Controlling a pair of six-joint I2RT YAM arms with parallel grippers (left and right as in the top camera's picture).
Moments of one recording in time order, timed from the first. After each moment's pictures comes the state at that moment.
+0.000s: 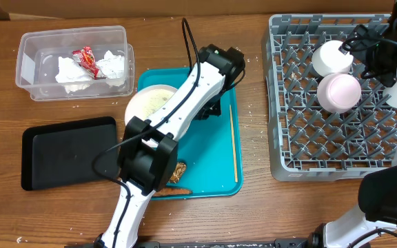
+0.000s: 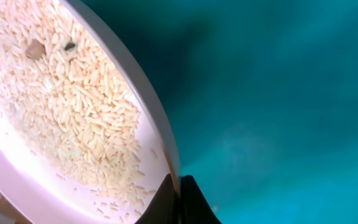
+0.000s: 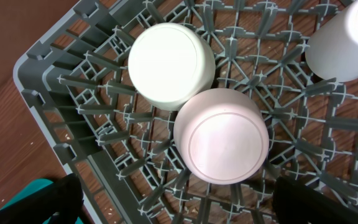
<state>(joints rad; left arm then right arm) -0.60 2.31 2.14 -1.62 -0.30 -0.70 -0.22 1.83 1.93 -1.19 -0.01 0.46</state>
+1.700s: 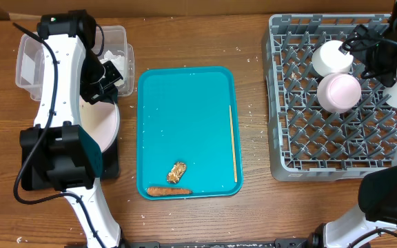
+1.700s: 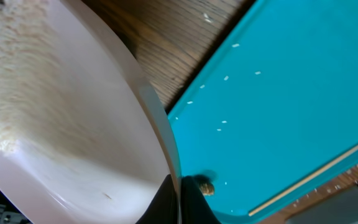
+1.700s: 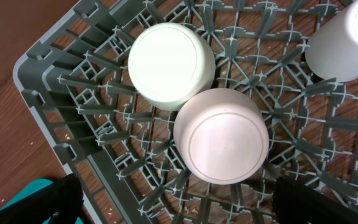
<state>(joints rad) 0.08 2.15 2.13 -1.68 0.16 -0.52 -0.22 1.83 1.93 -1.19 -0.01 0.46</state>
